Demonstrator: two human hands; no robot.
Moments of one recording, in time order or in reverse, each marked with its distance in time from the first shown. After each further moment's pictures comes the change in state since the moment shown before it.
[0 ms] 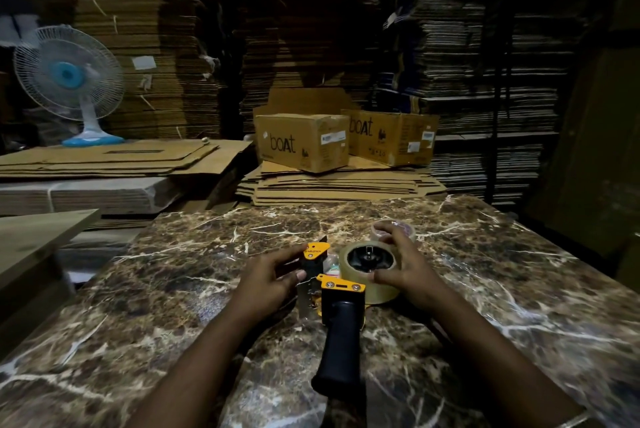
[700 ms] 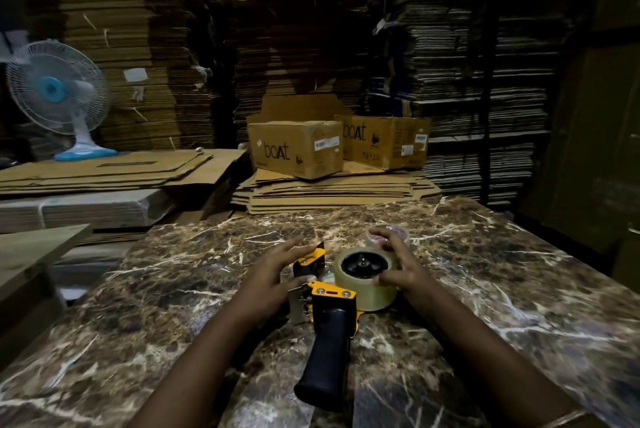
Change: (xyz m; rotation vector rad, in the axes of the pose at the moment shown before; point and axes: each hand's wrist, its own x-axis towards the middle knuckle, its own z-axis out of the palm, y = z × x) left_hand 0.030 -0.008 -0.005 0.370 -0.148 0.226; right_hand 0.002 0.004 -0.003 0.221 -0.022 -0.008
